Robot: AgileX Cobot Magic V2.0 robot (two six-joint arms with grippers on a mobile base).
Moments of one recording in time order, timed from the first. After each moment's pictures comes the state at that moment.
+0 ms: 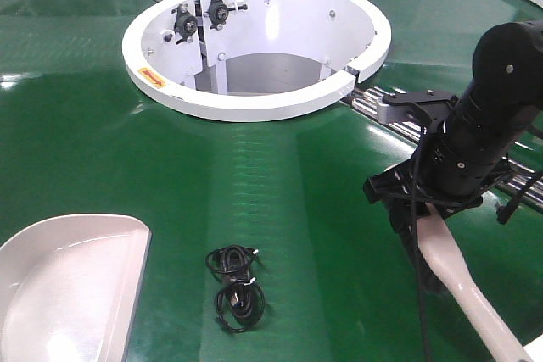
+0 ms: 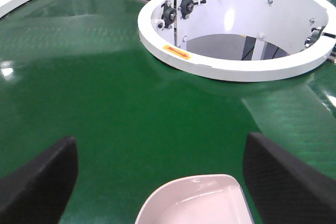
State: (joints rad) left arm 0.03 0.60 -0.69 -0.16 0.55 0.21; right arm 0.28 1.60 -1.28 0.08 1.22 0.01
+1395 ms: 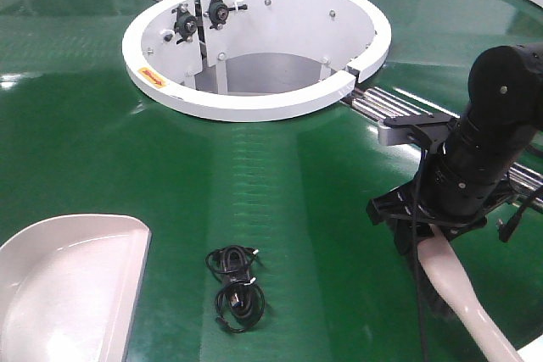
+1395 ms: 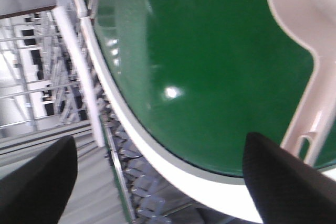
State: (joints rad) left arm 0.03 0.60 -0.69 0.17 0.69 1.45; right arm 0.28 1.60 -1.22 0.08 1.22 0.02
